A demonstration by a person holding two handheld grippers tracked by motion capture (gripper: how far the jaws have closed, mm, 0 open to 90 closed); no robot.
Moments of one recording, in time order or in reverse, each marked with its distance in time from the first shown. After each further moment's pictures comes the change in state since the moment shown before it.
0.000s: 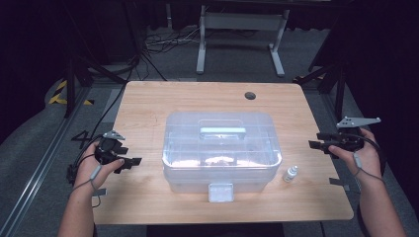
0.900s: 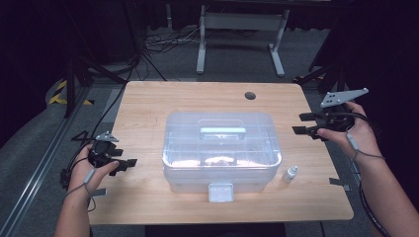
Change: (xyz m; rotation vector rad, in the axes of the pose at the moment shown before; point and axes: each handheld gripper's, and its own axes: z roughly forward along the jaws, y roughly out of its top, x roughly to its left) left arm 0.002 -0.013 -0.010 -0.013 0.011 -0.046; right arm 0.062 0.096 -0.017 -0.019 0.144 -0.237
